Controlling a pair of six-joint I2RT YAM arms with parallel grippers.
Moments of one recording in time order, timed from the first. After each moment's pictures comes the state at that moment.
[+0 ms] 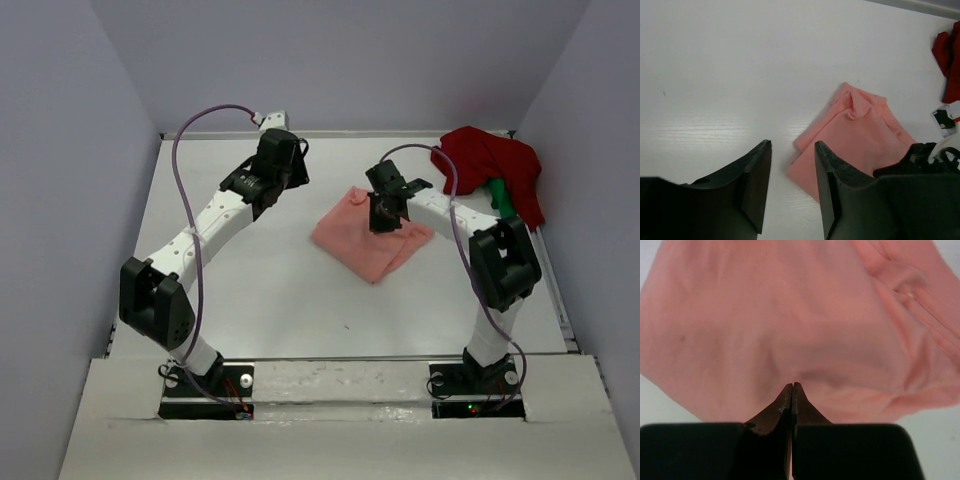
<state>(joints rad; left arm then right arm) -0.54 1.59 1.46 -0.41 -0.29 -0.52 0.50 1.83 1.38 -0.61 0.16 0.48</state>
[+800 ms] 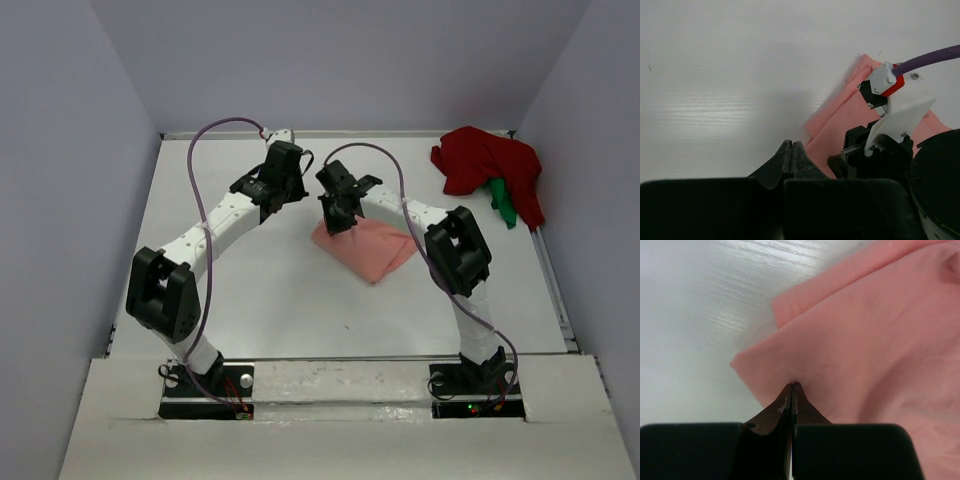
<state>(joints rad) -0.54 1.63 1.38 -0.42 -0.27 -0.53 0.68 2.14 1.76 -0.67 0.08 0.42</state>
